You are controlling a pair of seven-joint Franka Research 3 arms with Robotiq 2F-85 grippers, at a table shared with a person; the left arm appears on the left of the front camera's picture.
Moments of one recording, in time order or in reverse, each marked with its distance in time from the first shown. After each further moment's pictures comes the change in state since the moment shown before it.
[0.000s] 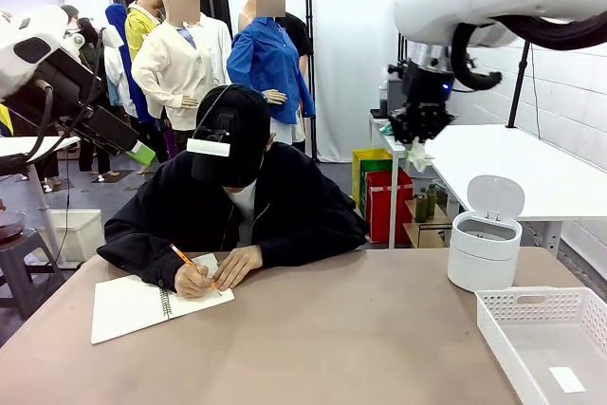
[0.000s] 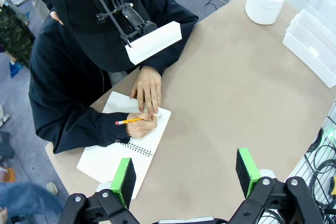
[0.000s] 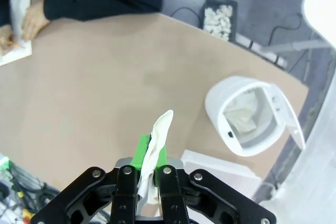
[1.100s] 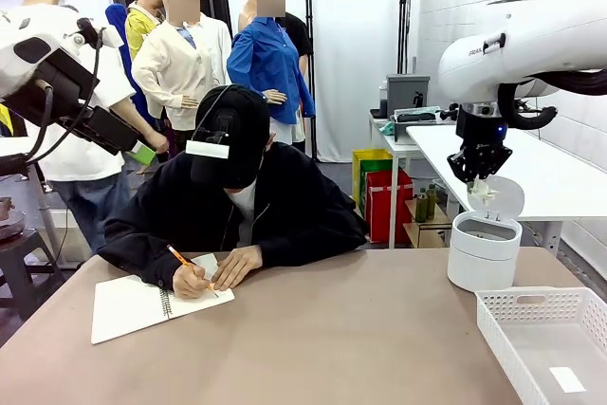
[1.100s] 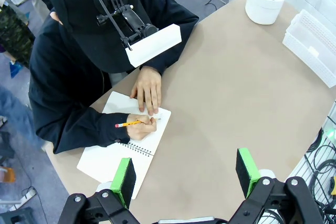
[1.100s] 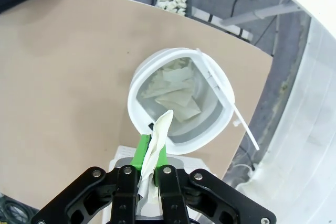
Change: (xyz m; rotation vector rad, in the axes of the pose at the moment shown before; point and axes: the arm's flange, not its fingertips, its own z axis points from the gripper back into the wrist) left arm 0.000 0.000 0.000 0.000 0.000 0.000; right arm -0.030 -0.095 -0.059 -0.166 0.062 -0.019
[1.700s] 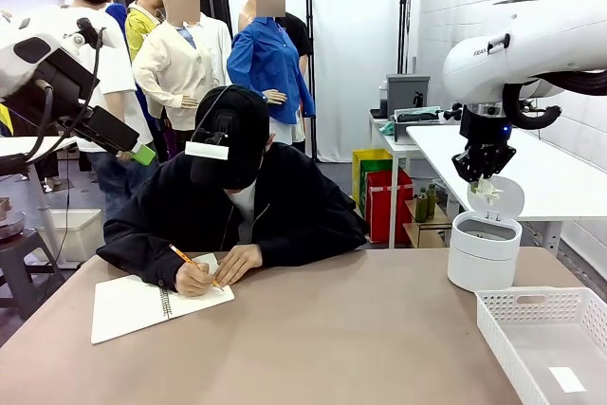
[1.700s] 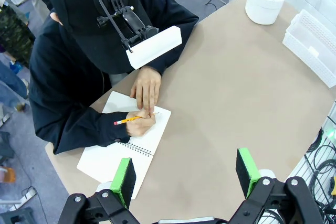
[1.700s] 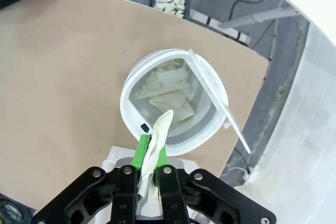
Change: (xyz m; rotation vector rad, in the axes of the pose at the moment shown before) left arm 0.000 0.000 0.000 0.000 0.000 0.000; right arm -0.001 -0.007 -0.001 -0.003 -0.008 0.024
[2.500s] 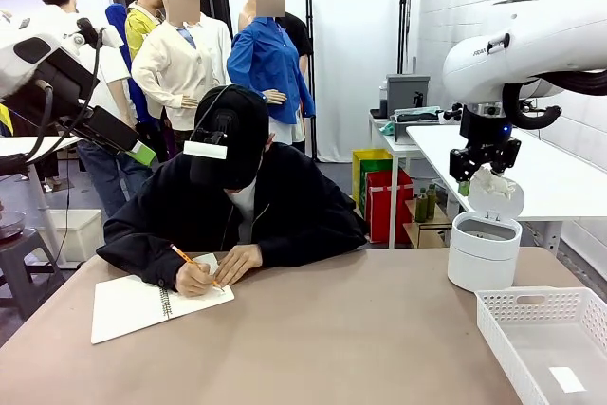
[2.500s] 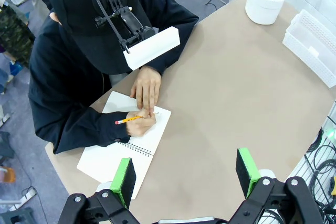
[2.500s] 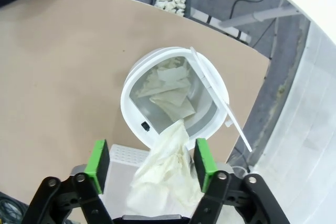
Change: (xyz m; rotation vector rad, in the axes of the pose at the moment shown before) left arm 0.000 0.000 0.000 0.000 0.000 0.000; right arm -0.001 0.001 0.000 0.002 0.009 0.003
